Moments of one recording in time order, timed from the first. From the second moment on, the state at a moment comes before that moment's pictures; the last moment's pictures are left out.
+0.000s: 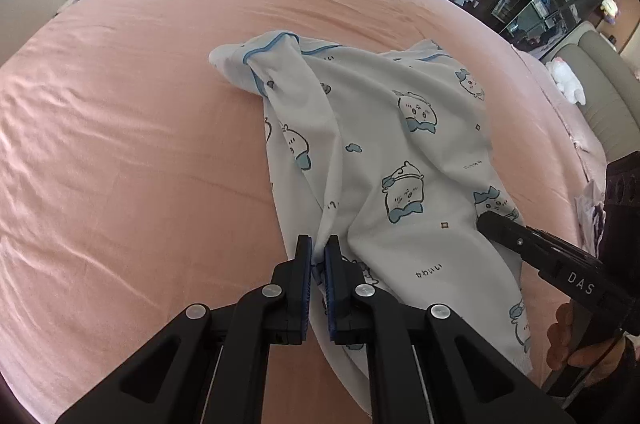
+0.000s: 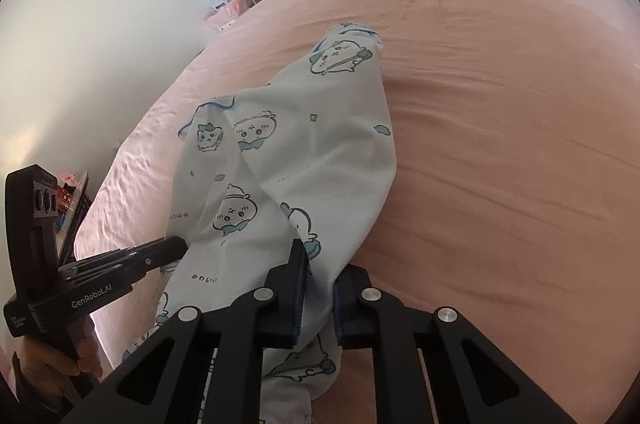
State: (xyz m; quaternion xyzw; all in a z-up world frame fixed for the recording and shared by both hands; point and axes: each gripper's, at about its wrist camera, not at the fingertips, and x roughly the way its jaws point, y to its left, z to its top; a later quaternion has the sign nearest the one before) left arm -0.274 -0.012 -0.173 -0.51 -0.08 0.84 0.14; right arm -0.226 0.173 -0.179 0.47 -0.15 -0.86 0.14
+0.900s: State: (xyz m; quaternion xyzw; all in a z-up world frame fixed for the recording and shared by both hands) left arm -0.272 -0.033 -0.174 -0.55 -0.06 0.82 0.11; right arm -0.212 0.153 -0.171 0.49 0.07 -0.86 0.12
